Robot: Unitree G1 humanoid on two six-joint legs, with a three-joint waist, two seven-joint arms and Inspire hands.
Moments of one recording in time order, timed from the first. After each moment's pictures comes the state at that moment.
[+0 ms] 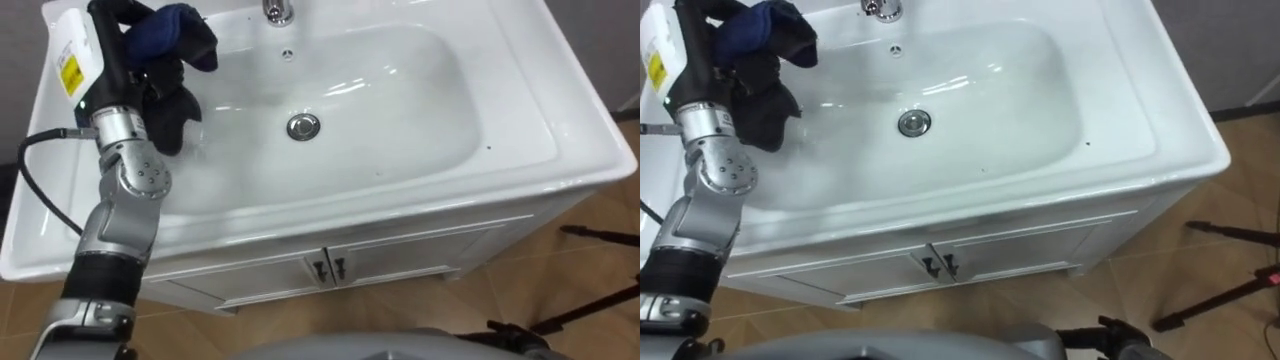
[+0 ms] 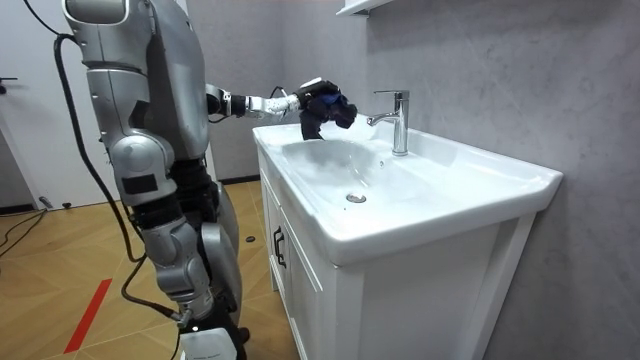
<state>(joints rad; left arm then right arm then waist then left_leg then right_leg) -0.15 0.35 -0.02 0.29 0.47 0.00 0.58 0.01 -0.31 0.09 1.36 0.32 0.04 0.12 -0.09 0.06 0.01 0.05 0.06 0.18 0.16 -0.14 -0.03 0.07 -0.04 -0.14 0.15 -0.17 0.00</state>
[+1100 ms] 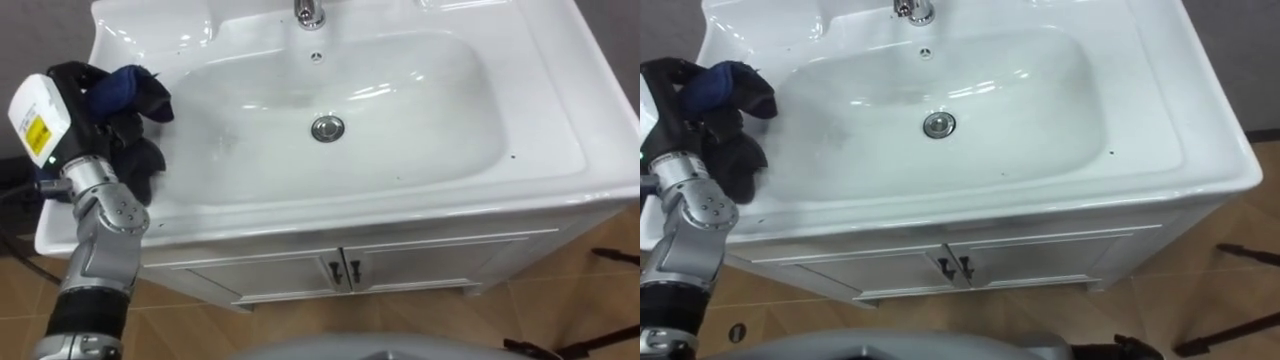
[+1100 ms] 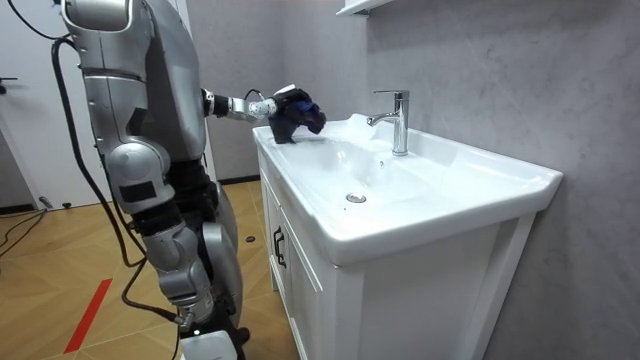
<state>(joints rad) -0.03 0.35 0.07 0.35 0.50 0.09 0.62 0.10 -0.33 0.04 1.28 0.28 0.09 0.07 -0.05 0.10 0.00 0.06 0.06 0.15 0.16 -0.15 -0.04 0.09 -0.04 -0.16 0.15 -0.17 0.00</state>
